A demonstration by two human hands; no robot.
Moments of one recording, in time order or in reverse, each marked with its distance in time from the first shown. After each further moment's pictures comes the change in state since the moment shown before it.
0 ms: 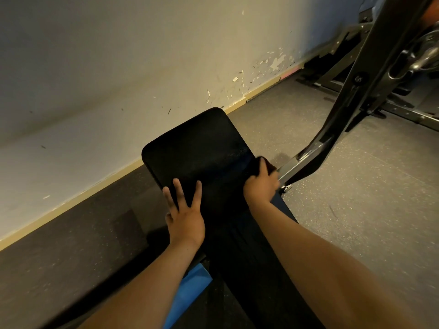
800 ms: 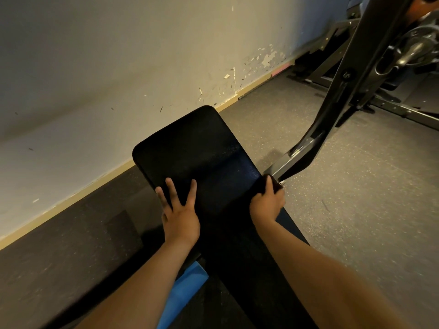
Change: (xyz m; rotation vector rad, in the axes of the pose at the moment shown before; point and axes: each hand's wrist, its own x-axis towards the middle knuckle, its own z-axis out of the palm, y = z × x) left_hand 0.000 0.004 -0.005 -0.033 -0.004 0.015; right_hand -0.023 0.049 -0.022 0.039 0.035 0.076
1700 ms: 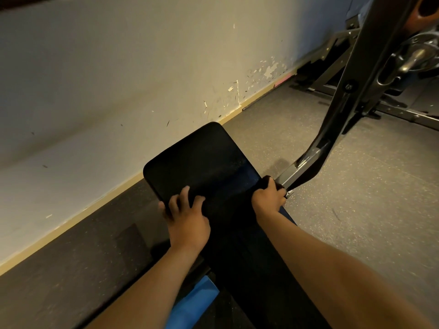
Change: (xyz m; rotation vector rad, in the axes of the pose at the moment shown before) left_hand 0.008 0.008 -0.032 0.145 0.137 0.077; right_hand 0.020 -0.053 0.009 0.011 -0.048 0.116
